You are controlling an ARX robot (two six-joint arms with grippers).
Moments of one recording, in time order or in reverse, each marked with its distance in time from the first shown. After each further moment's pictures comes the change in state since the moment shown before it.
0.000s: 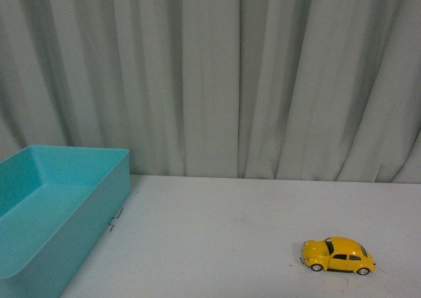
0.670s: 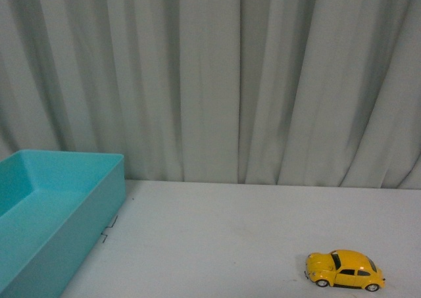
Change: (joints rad) left arm 0.000 0.000 0.000 0.000 0.000 0.000; right arm 0.000 0.000 0.000 -0.001 0.000 0.000
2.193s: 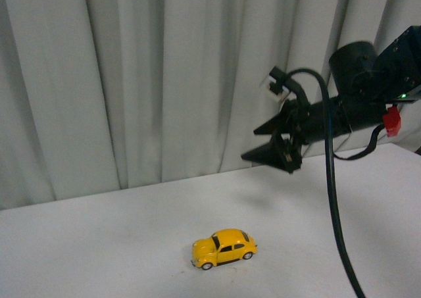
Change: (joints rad) left arm -0.002 0.000 0.000 0.000 0.000 0.000; right arm -0.254 2.083 1.355 -0.100 -0.865 -0.803
